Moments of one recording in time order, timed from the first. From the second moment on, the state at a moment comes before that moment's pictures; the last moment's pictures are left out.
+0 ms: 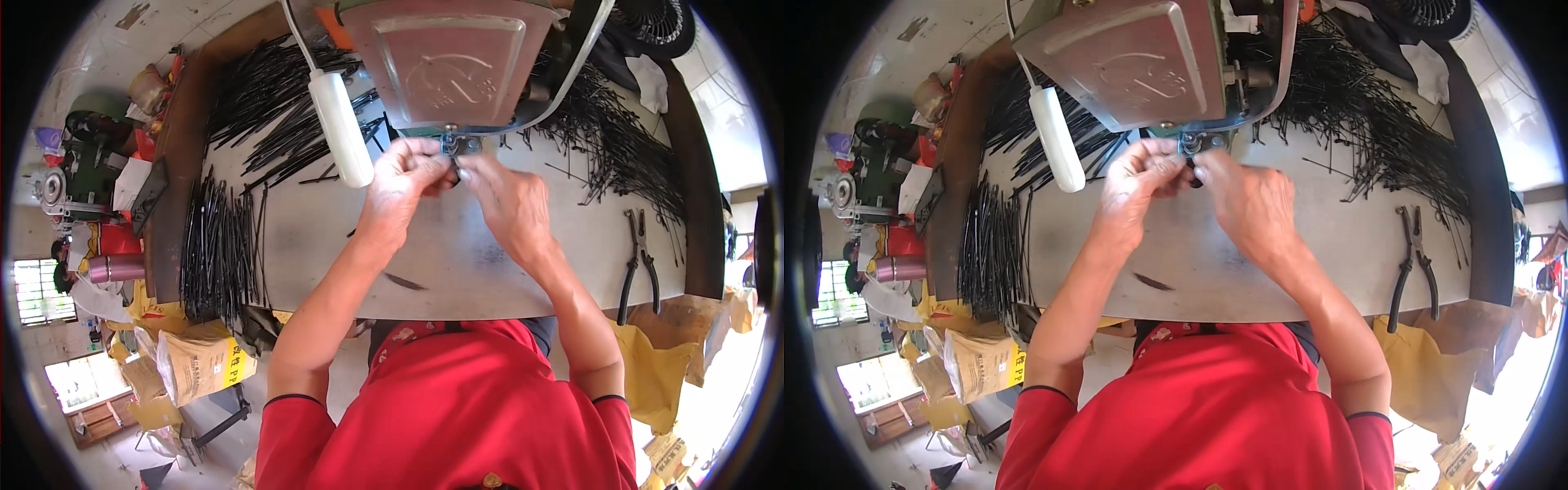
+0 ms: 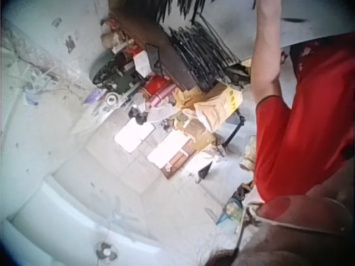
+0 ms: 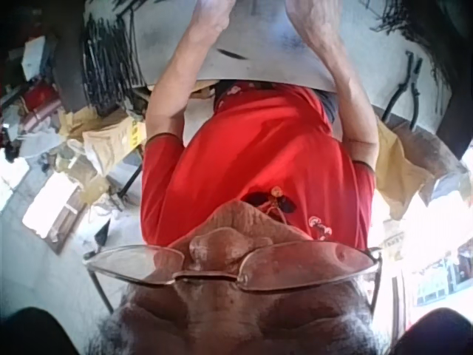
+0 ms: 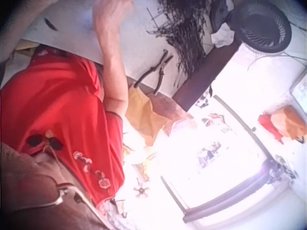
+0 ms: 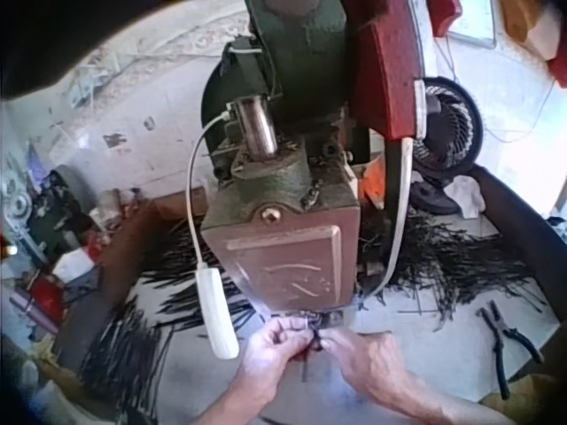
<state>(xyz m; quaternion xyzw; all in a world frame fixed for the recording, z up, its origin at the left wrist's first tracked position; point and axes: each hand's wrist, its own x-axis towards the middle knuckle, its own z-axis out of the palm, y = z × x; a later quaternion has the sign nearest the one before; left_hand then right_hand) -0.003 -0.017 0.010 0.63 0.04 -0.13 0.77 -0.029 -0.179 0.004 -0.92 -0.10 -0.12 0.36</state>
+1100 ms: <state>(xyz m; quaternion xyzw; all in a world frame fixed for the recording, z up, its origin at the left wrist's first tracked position) 0.049 0.062 -0.020 0.90 -0.24 0.34 0.12 -0.064 -0.198 0.012 -0.79 0.03 0.12 0.60</state>
